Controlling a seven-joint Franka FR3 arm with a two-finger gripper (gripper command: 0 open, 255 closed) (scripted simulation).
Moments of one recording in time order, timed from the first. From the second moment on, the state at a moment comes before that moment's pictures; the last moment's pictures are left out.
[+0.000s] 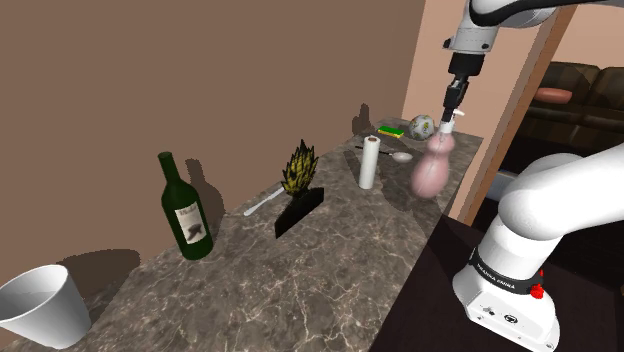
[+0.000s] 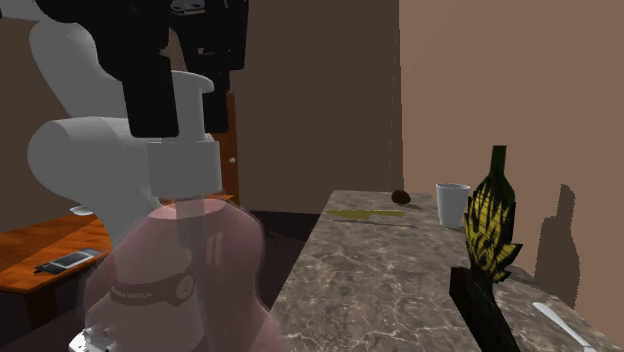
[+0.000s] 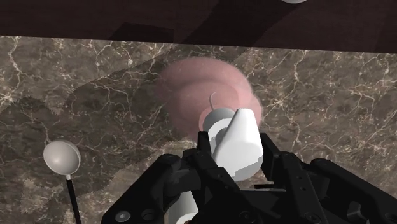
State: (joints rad) arm -0.14 -0.79 -0.39 -2.45 -0.21 1.67 -0.48
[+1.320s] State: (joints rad) arm -0.11 -0.73 -0.35 -2.15 -0.17 1.42 -0.48
